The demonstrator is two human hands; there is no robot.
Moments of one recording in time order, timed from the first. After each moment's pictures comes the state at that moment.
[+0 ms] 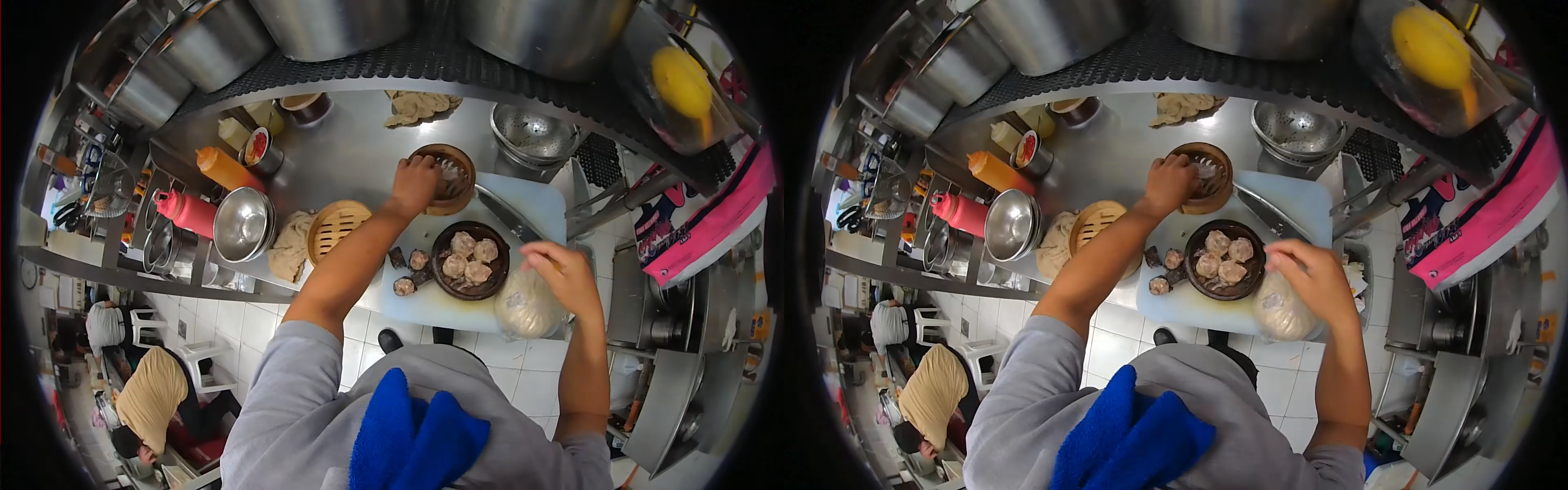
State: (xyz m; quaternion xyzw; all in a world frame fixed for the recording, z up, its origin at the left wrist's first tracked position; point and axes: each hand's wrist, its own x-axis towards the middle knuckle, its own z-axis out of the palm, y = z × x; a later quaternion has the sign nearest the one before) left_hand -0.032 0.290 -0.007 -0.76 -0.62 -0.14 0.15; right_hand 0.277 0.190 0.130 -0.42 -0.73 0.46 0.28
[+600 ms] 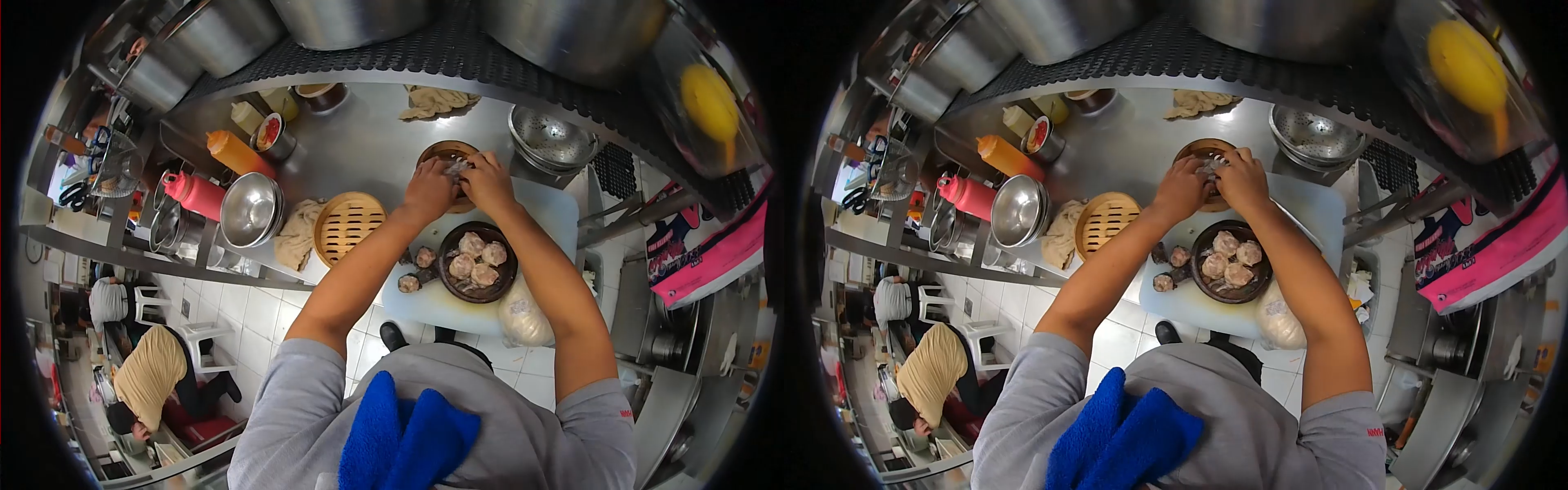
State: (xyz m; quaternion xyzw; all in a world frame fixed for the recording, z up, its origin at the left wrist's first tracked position) left_hand -0.023 0.269 -0.005 -0.75 -0.65 -0.15 0.04; right_hand 0.133 0.339 -0.004 -0.33 -0.92 0.01 0.22
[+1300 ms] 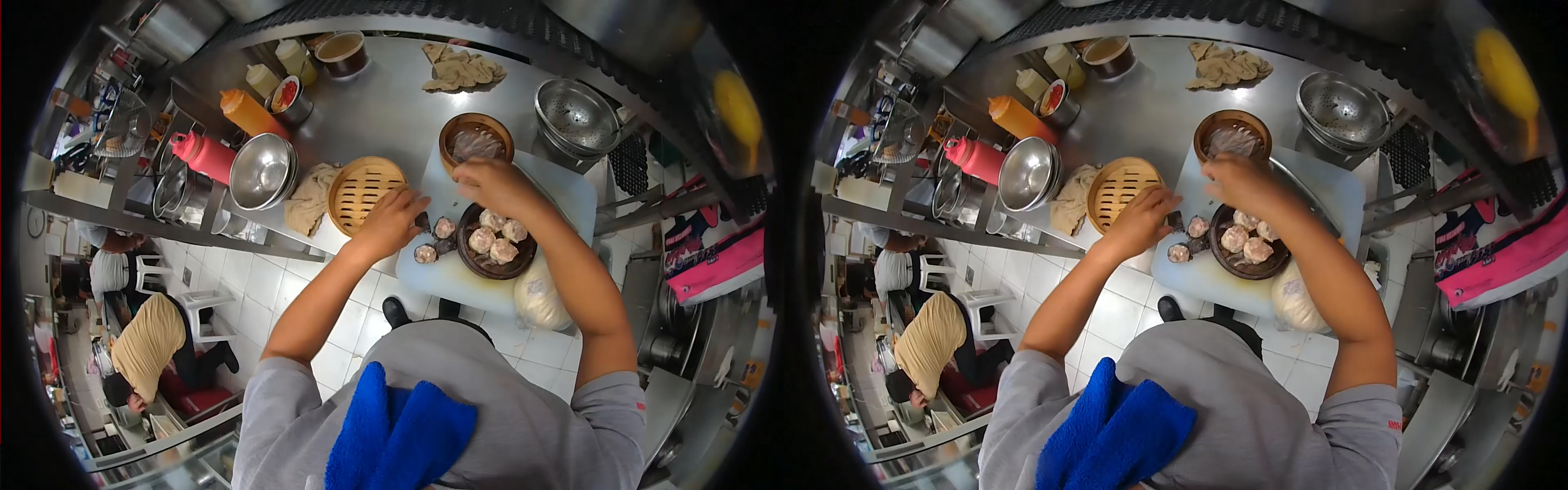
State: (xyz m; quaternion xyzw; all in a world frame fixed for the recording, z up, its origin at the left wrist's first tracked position) left_hand -0.072 0.116 0.019 -0.77 -0.61 -0.18 -0.08; right_hand 0.128 0.274 0.059 -0.25 -0.92 0.25 0.16
